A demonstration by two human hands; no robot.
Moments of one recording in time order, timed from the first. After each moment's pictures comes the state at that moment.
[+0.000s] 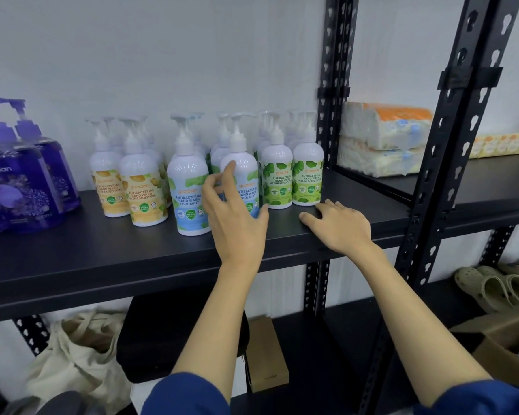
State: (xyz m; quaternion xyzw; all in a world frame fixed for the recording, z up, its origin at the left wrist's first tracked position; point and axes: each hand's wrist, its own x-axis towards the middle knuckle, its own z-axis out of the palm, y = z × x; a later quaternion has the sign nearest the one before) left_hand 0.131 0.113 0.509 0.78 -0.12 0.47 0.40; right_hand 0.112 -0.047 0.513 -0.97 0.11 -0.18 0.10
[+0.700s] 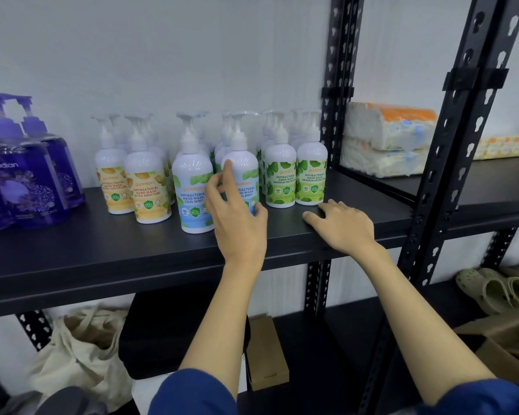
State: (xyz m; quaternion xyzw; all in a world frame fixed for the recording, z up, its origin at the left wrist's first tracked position) left_hand 0.131 0.114 0.508 0.77 -0.10 0.46 0.42; right_hand 0.109 -0.045 0.516 -0.97 0.12 -0.17 0.11
